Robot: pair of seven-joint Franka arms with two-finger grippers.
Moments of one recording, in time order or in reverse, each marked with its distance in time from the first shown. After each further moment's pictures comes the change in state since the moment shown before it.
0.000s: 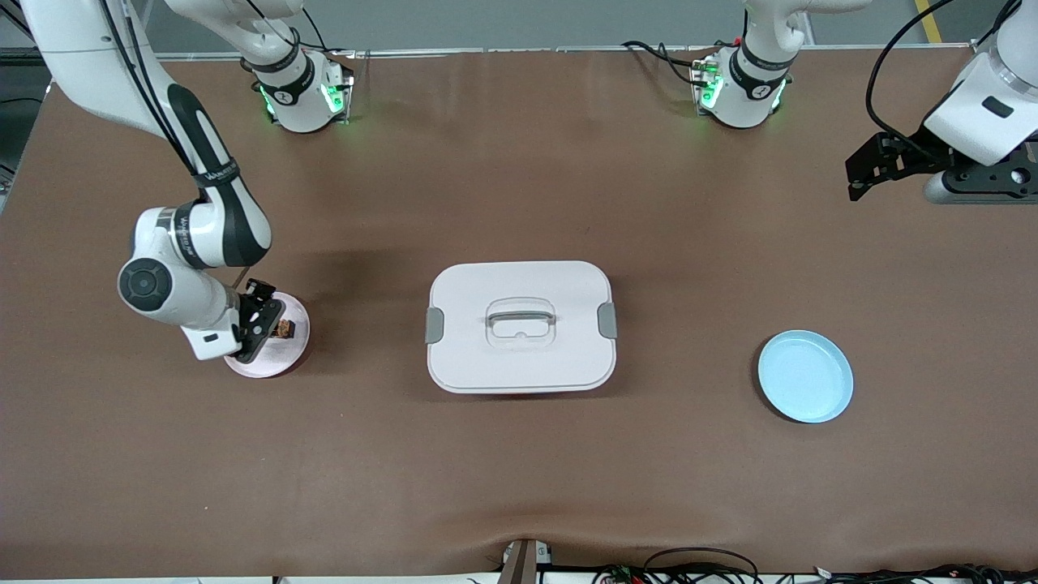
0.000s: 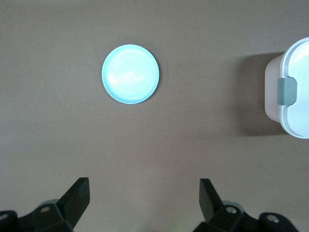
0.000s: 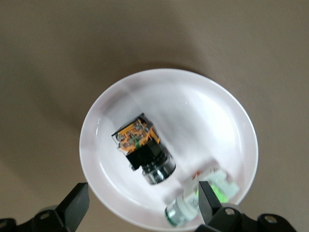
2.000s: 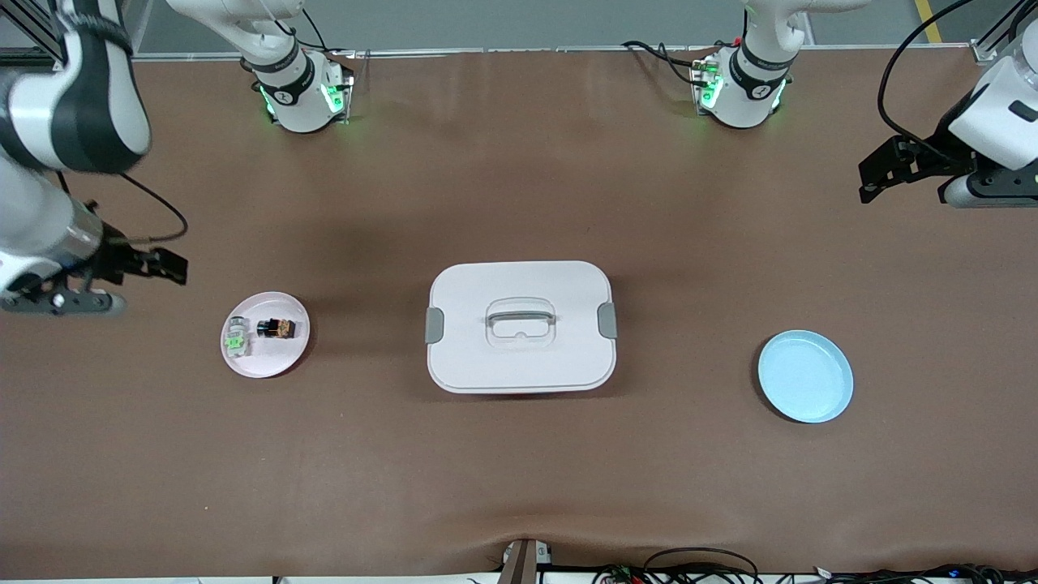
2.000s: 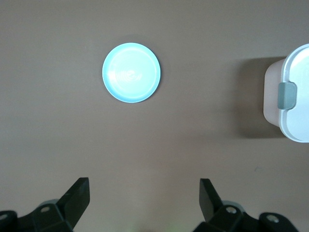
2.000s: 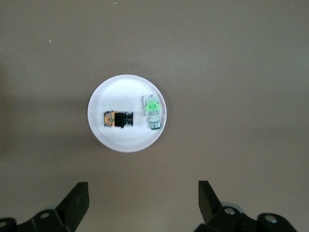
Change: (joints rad) left arm 0.038 0.002 0.004 0.001 -0.028 0.000 0.001; right arm -0.052 -0.390 0.002 0.150 0.013 -0.419 0.786
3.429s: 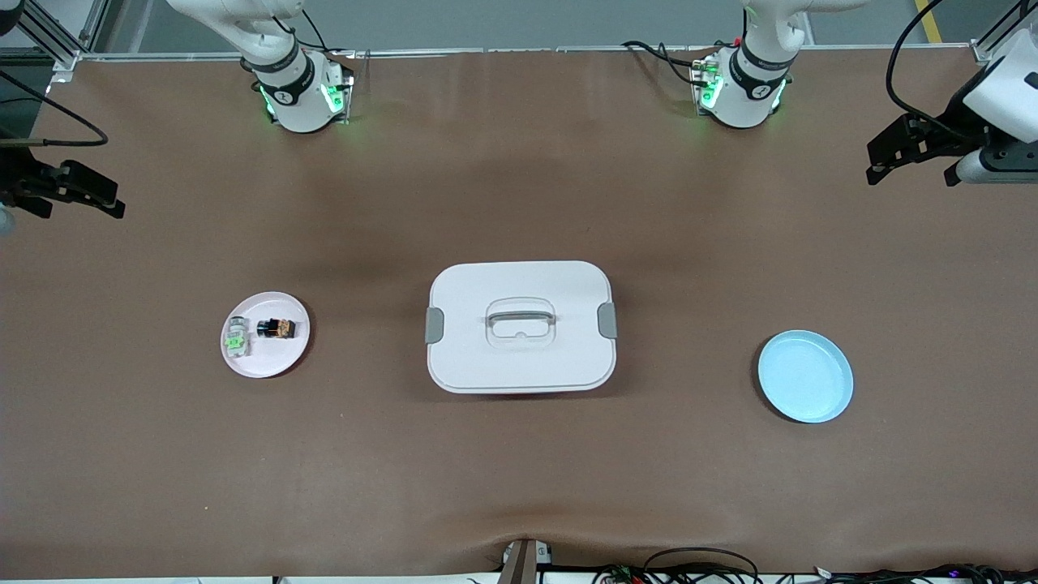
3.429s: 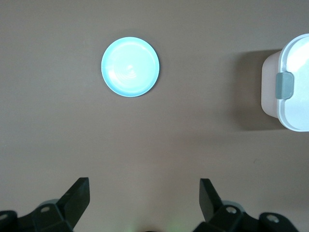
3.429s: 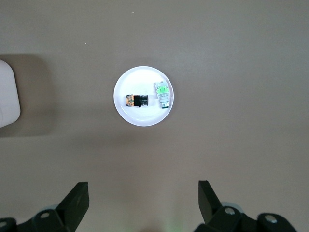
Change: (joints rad) left arm 0.019 -0.069 -0.002 -0.064 -0.024 0.000 0.038; right arm -0.015 -0.029 -0.002 0.277 0.077 -0.314 -0.009
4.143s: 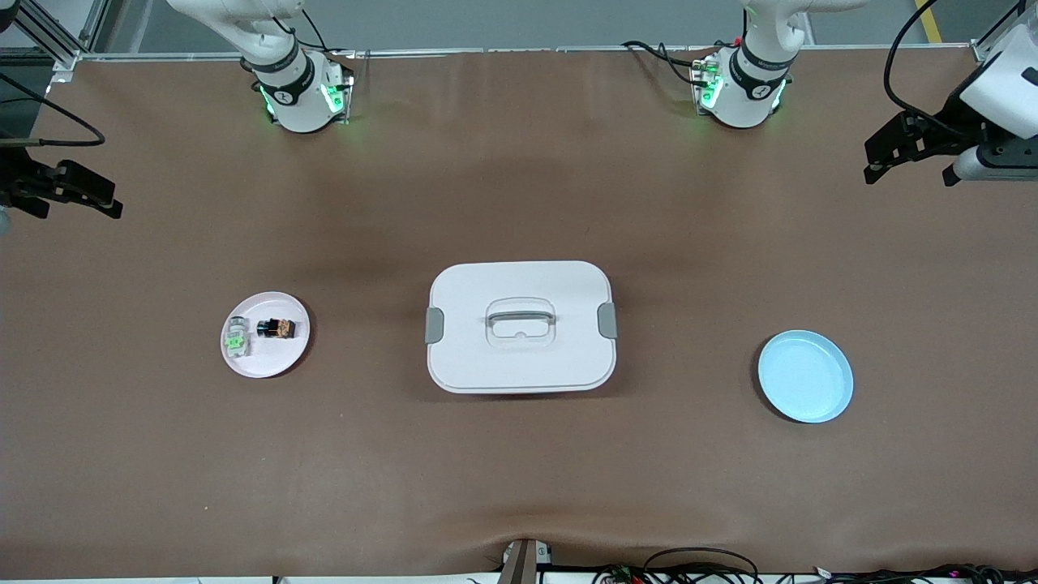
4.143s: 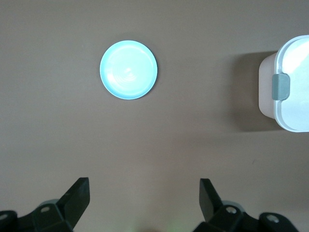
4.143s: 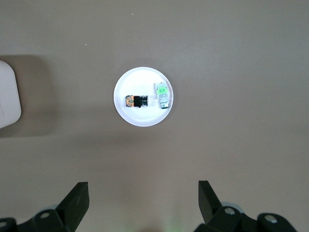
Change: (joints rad) left arm -0.002 0.000 -0.006 0.009 0.000 0.004 0.000; right arm 0.000 0.001 0.000 0.016 -0.001 -0.009 0.000
